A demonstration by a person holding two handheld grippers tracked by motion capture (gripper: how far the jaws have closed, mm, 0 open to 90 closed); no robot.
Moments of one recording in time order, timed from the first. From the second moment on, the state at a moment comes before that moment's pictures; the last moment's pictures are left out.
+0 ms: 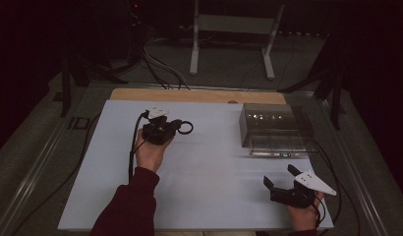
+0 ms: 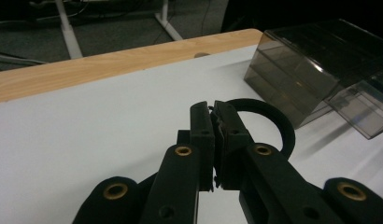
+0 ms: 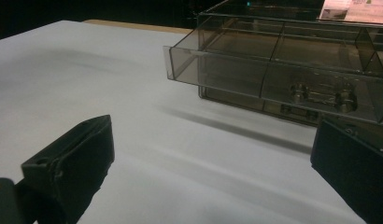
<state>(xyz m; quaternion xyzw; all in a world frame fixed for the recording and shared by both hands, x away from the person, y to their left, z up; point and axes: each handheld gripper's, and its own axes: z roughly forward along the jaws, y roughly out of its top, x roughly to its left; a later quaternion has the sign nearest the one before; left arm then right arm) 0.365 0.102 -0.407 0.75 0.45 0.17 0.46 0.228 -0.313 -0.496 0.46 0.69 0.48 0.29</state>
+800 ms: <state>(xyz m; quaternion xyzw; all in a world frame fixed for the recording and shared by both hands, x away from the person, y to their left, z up) 0.384 0.055 -0.398 0.76 0.41 0.16 0.48 0.227 -0.312 -0.495 0.45 0.69 0.48 0.29</state>
